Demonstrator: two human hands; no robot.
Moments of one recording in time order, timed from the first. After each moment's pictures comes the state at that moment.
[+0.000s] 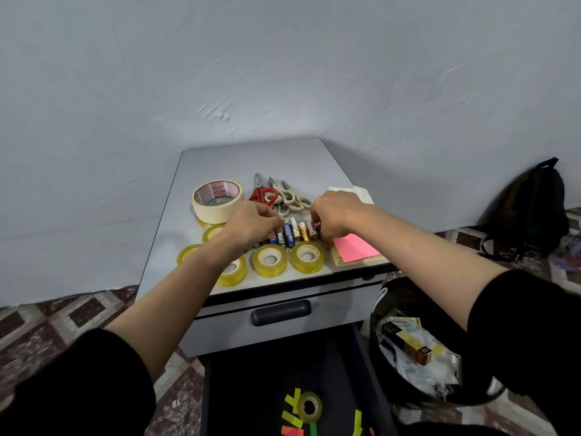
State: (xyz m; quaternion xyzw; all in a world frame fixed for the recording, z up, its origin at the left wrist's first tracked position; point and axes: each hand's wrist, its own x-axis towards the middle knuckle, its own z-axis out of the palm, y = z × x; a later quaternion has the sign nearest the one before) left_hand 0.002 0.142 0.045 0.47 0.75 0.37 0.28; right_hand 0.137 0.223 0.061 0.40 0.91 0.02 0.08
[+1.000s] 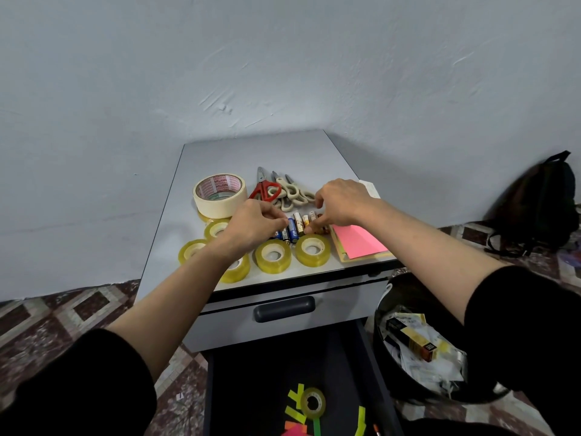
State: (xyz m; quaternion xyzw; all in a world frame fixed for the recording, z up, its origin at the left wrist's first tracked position) left_hand 0.004 0.137 0.040 0.49 0.75 0.36 0.27; right_hand 0.131 0.249 0.047 0.42 0.91 -0.01 0.02
